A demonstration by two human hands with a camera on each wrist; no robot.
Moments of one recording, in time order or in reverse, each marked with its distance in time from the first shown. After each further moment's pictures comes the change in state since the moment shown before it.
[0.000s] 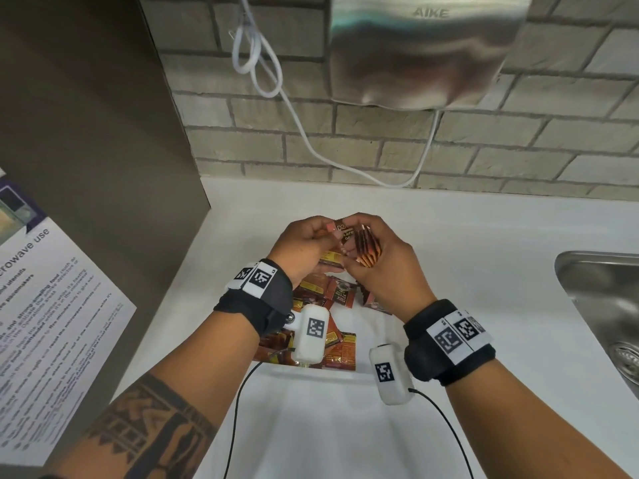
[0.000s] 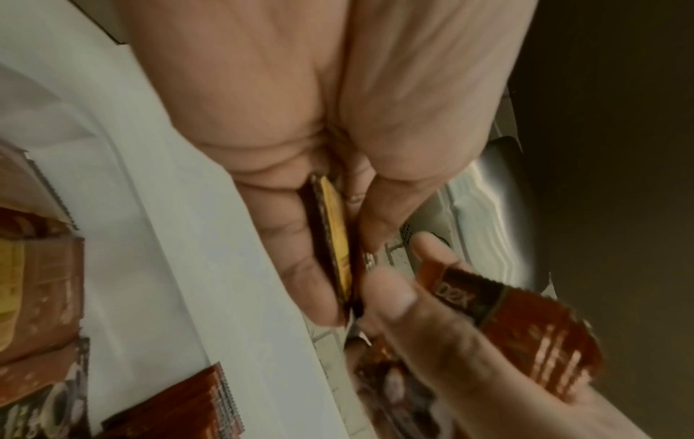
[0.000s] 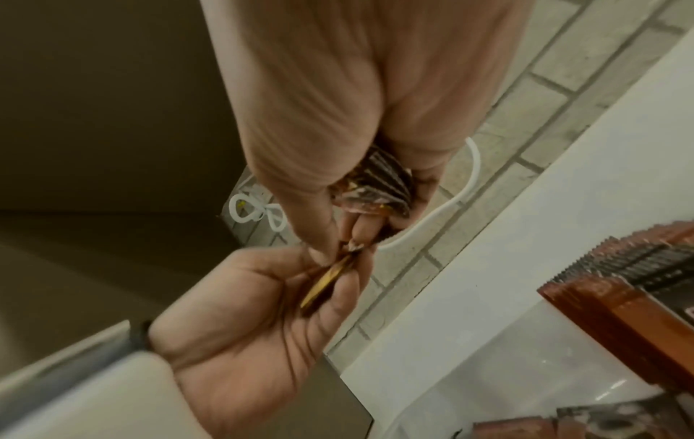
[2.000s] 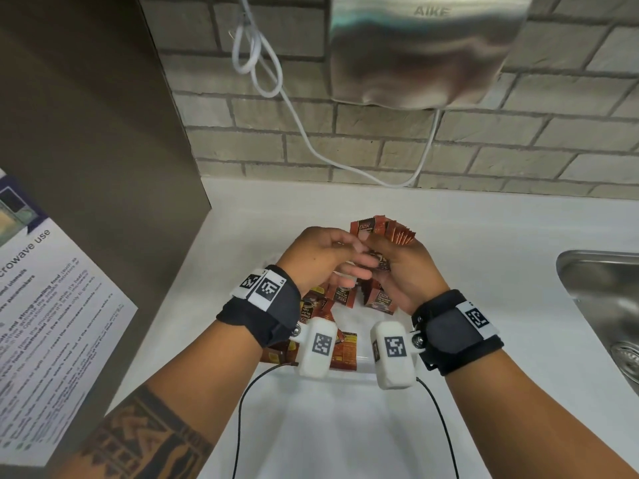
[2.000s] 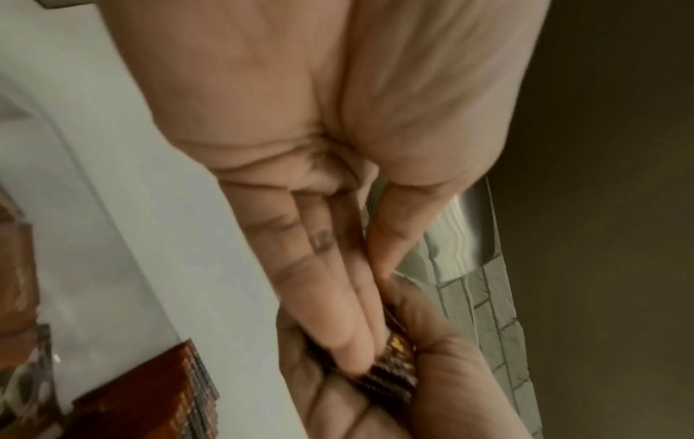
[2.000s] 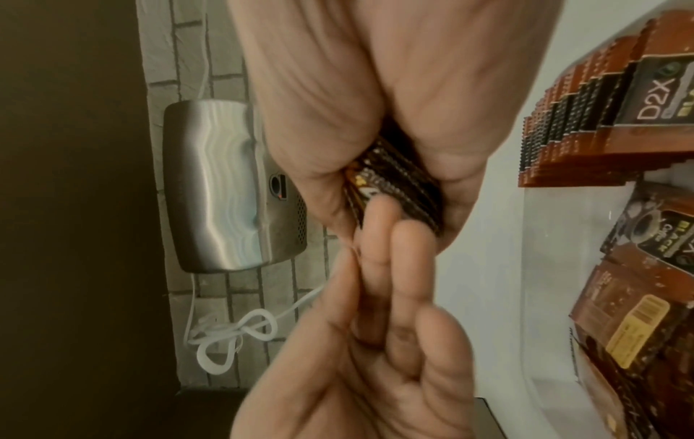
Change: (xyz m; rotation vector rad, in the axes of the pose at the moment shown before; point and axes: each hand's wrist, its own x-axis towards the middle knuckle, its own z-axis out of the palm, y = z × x) left_hand -0.022 0.021 0.018 0.064 -0.177 -0.121; right_hand 0.008 0.001 -0.008 0.890 0.090 0.610
